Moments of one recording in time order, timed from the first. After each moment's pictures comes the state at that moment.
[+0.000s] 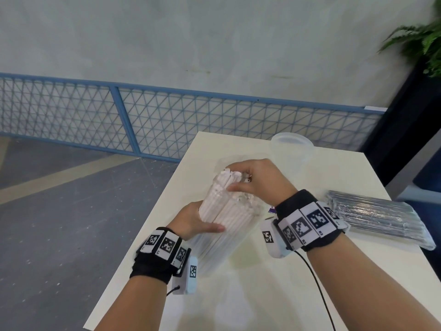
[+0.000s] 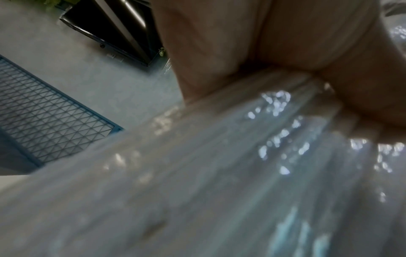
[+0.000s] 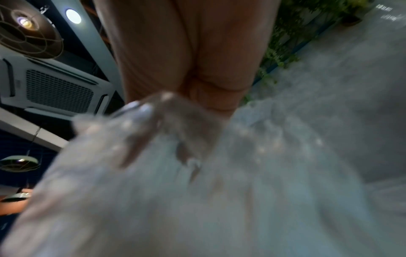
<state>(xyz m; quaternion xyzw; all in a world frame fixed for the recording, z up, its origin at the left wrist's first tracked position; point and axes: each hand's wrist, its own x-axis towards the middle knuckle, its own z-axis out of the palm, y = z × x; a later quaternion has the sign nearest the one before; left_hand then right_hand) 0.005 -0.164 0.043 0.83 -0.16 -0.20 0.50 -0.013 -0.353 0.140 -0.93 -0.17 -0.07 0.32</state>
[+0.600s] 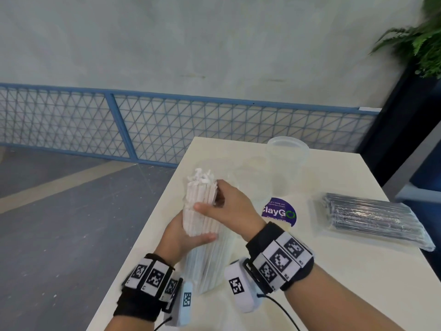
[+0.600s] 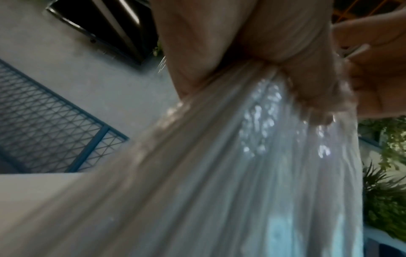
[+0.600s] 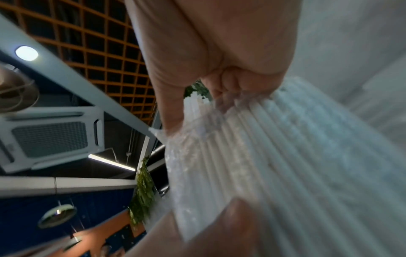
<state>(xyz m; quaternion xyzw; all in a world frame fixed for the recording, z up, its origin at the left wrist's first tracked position) -0.018 -0.154 0.039 0.78 -0.12 -0.08 0.61 -0.029 -0.304 0.109 -0.86 -0.05 -0.01 0.50</state>
